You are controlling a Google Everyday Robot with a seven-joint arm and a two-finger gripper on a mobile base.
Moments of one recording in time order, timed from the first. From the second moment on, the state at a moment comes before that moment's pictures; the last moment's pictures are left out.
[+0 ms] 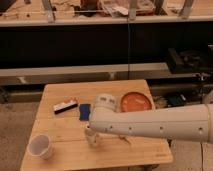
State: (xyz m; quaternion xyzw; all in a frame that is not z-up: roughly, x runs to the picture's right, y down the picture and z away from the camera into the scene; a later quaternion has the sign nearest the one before) arm -0.044 0.160 0.701 -0.13 -0.12 -0.30 0.94
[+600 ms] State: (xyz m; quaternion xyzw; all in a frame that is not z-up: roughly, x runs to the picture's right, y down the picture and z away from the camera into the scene) arm -0.077 0.162 0.702 -0.13 -0.14 -0.34 0.92
